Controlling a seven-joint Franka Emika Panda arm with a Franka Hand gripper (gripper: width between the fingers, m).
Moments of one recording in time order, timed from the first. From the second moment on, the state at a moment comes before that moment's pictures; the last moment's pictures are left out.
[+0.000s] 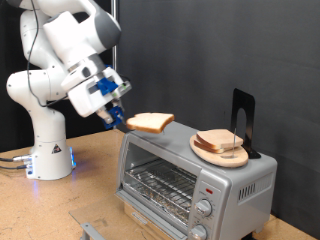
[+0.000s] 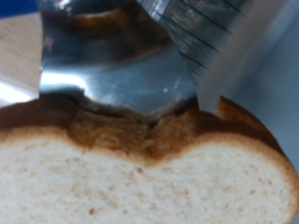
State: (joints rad) arm -0.17 -0.64 0.11 -2.81 0.76 2.46 -0.36
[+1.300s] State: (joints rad) arm -0.26 -0.47 -0.03 -2.82 0.79 2.54 -0.63
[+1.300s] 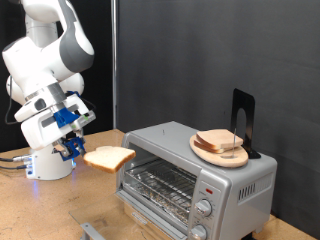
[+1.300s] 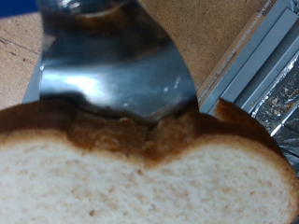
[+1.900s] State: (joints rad) arm -0.24 -0.31 -0.03 -2.77 0.86 2.58 -0.72
